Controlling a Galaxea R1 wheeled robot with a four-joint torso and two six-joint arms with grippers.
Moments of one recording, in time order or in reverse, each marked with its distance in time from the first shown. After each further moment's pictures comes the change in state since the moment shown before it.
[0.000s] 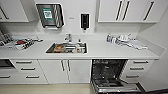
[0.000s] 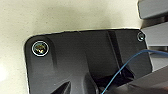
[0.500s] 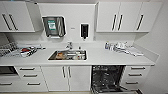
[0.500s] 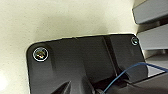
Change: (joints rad) left arm 0.025 0.006 0.000 0.000 0.001 0.000; right arm -0.014 0.000 -0.001 0.000 -0.002 -0.001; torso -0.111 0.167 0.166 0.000
